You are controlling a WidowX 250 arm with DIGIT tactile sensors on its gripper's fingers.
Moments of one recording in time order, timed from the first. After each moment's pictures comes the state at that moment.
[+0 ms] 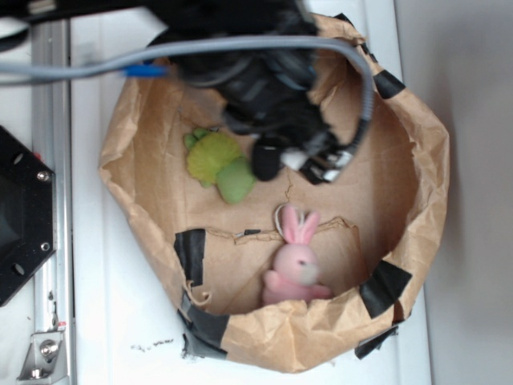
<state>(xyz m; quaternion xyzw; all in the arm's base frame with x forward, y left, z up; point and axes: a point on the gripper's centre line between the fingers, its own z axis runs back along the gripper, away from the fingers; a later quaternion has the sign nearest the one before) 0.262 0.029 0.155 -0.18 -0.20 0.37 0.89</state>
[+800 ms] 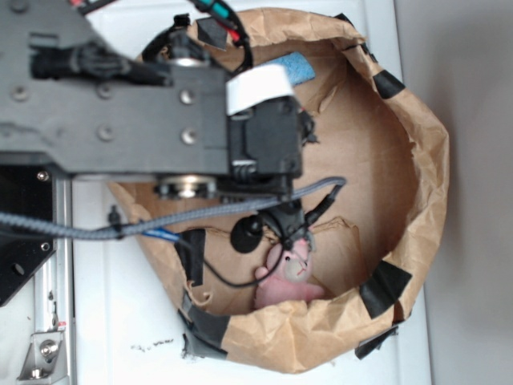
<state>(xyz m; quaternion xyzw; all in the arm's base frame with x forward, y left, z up) 0.254 0.010 0.121 -0.01 -0.11 0.31 0.95</state>
